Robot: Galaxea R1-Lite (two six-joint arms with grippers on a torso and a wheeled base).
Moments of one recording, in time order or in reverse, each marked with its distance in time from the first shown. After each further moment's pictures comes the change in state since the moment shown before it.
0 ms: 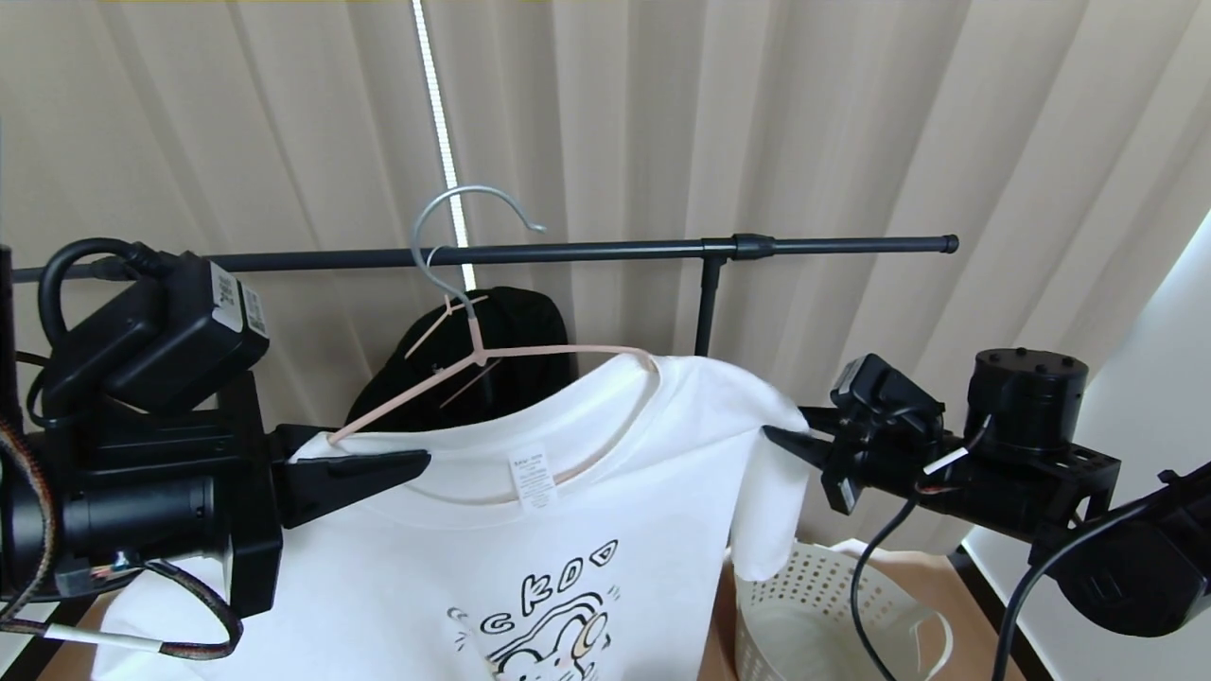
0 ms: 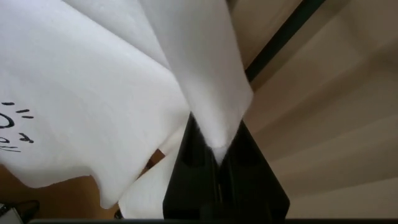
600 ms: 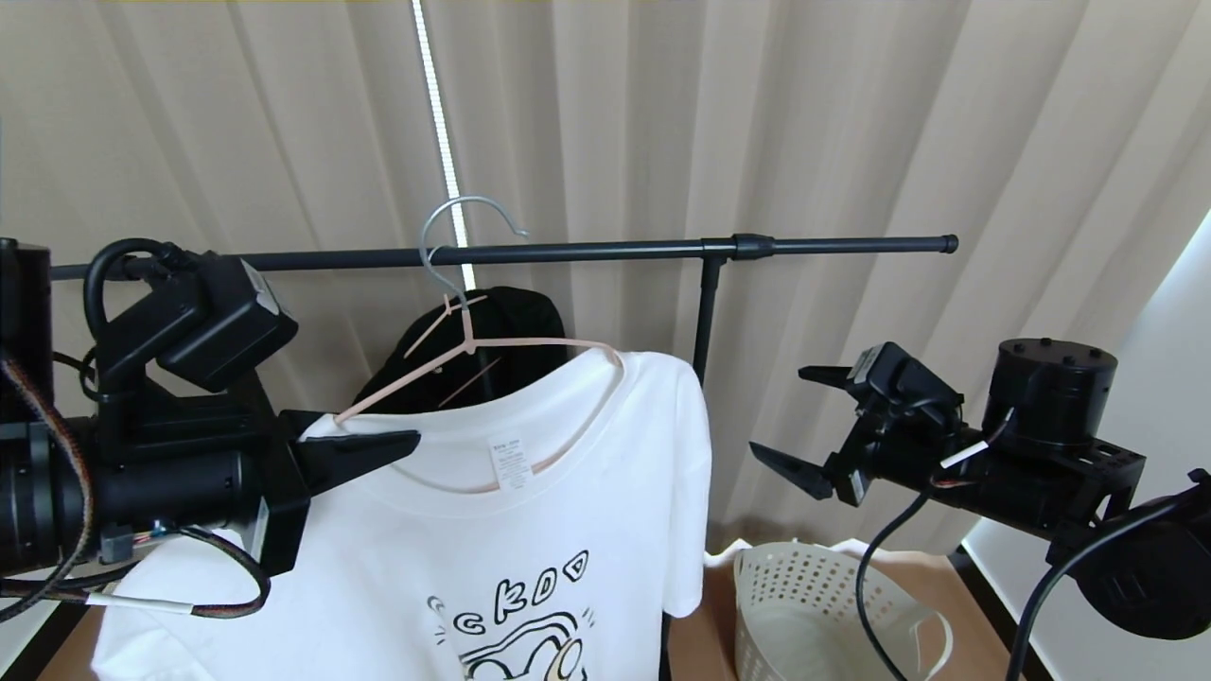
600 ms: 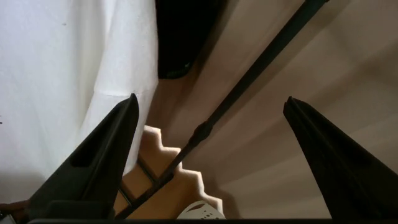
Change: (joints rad) left arm 0.040 0.044 -0.001 -0.029 0.087 -0.030; right arm 0.004 -0.040 0.003 -0.003 0.001 0.001
